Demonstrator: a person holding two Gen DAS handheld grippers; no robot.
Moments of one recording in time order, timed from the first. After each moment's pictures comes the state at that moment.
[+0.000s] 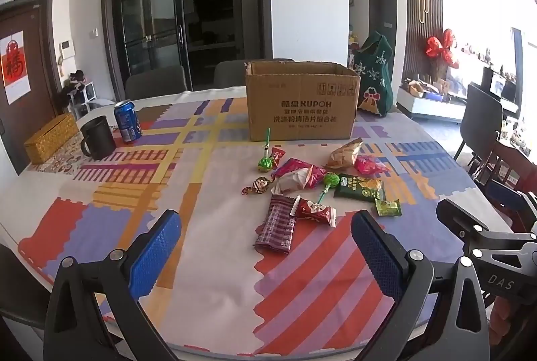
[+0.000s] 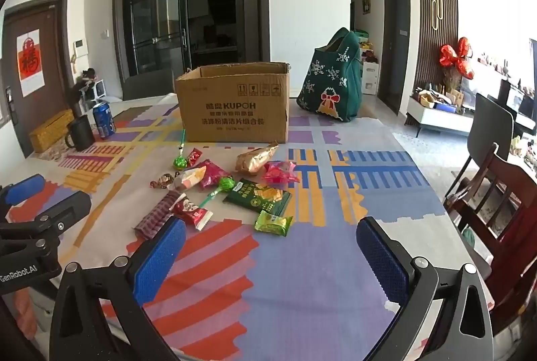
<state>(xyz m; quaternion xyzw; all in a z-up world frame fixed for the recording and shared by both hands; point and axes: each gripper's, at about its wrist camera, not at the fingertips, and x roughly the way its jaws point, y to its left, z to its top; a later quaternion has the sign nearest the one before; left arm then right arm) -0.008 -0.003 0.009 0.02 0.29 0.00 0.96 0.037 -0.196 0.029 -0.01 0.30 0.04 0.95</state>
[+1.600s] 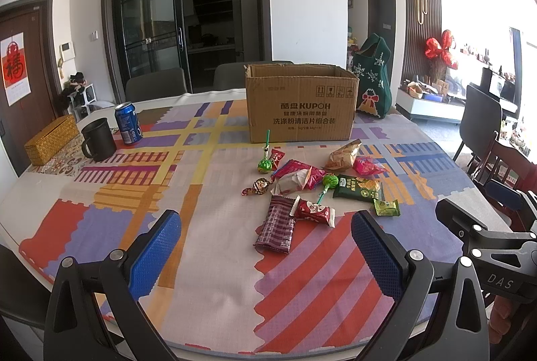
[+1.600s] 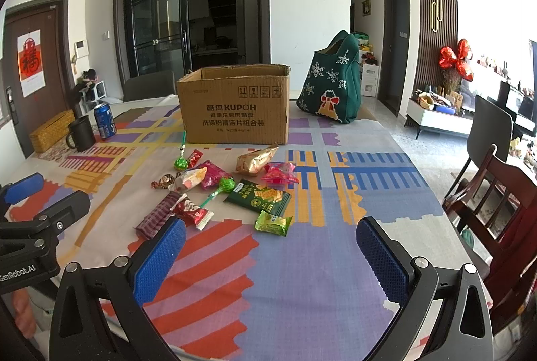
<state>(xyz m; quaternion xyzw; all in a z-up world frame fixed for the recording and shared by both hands) -0.011 -0.001 0.009 0.02 0.29 0.00 0.96 0.033 -0.195 0.028 -0.01 0.29 0.04 0.96</state>
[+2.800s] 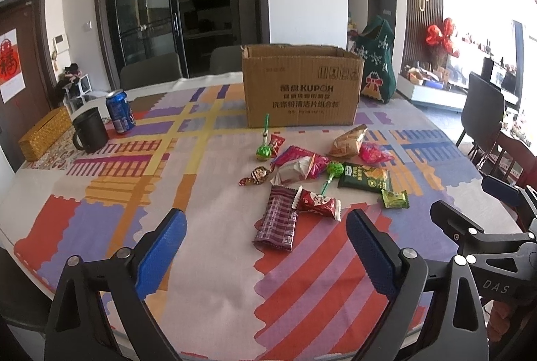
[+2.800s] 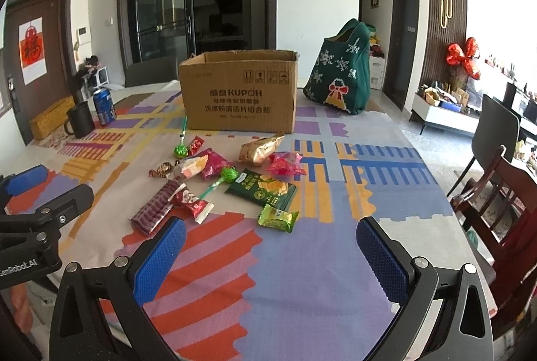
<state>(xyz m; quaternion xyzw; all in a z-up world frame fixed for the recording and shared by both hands) 0.019 0.000 -0.006 0.02 0.33 -0.01 0.94 0.054 -0.185 0.013 -0.02 0.32 0.05 0.95</state>
